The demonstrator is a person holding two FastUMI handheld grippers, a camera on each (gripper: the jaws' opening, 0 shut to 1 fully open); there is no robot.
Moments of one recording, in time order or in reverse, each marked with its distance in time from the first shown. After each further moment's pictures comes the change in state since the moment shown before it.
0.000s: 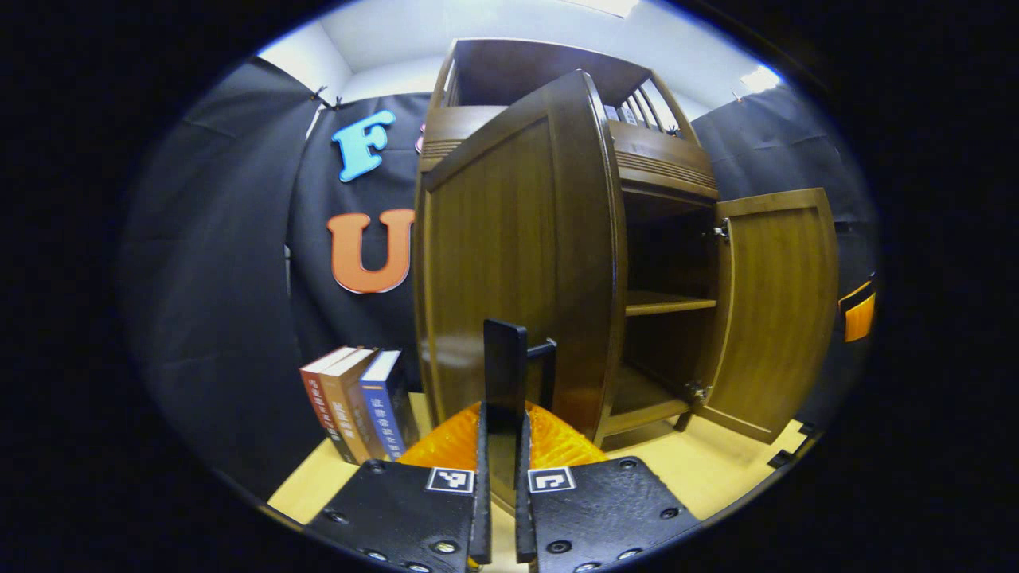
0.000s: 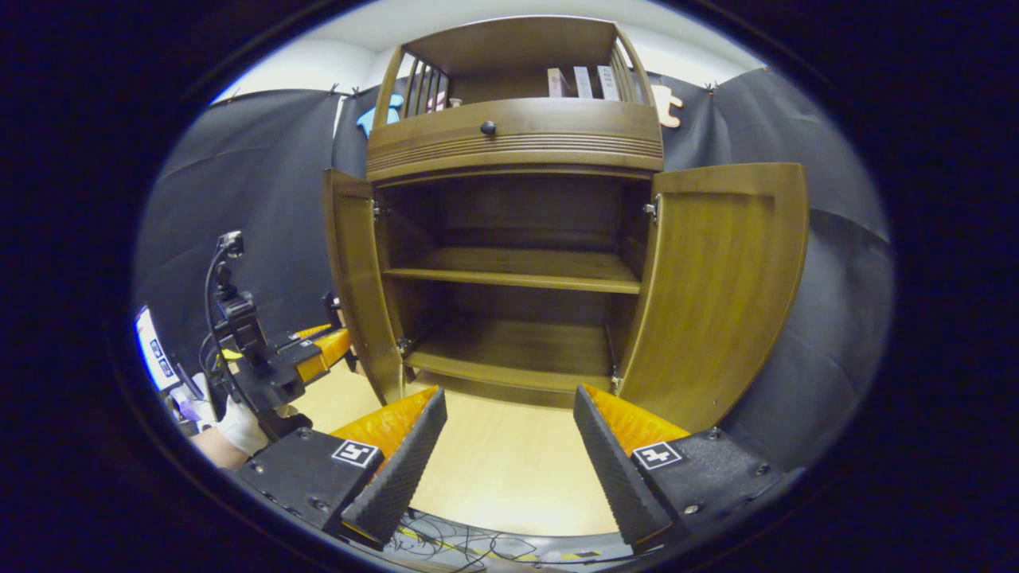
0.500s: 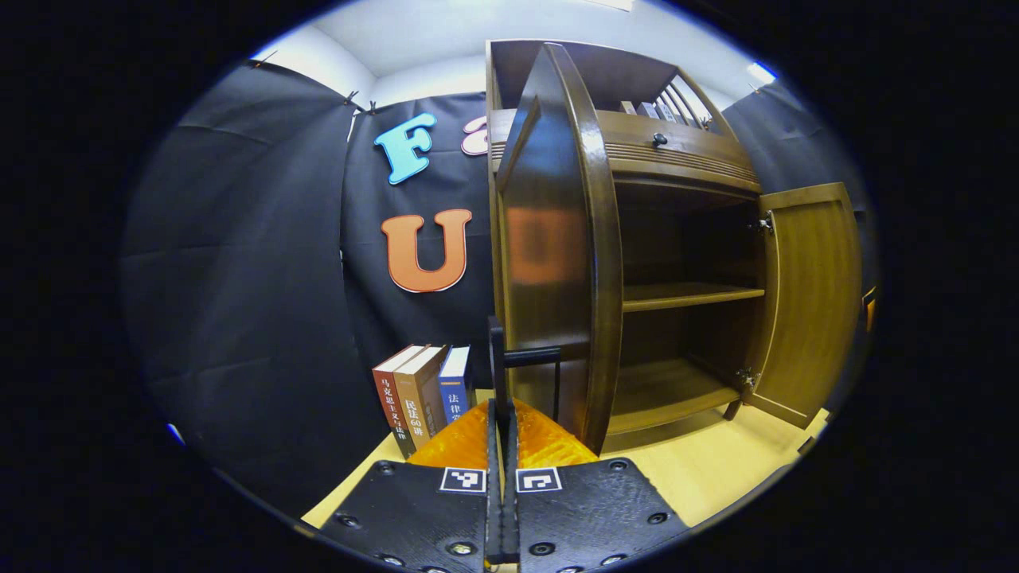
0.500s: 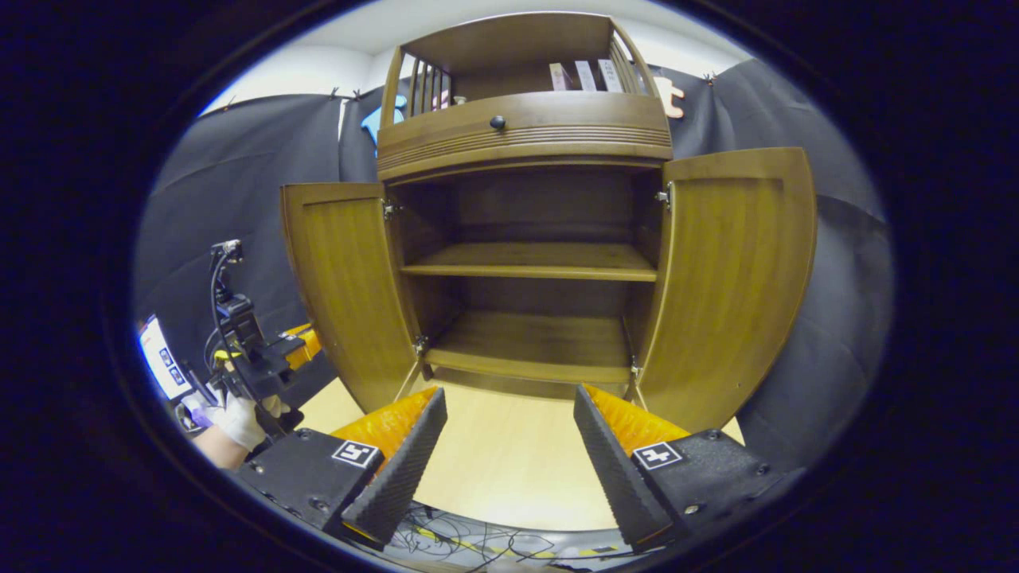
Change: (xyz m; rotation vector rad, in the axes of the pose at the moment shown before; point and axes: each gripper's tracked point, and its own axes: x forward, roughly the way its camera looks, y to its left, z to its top) left arm -0.018 0.067 -0.003 0.040 0.011 0.134; right arm -0.002 0.017 -0.013 0.025 0.026 0.032
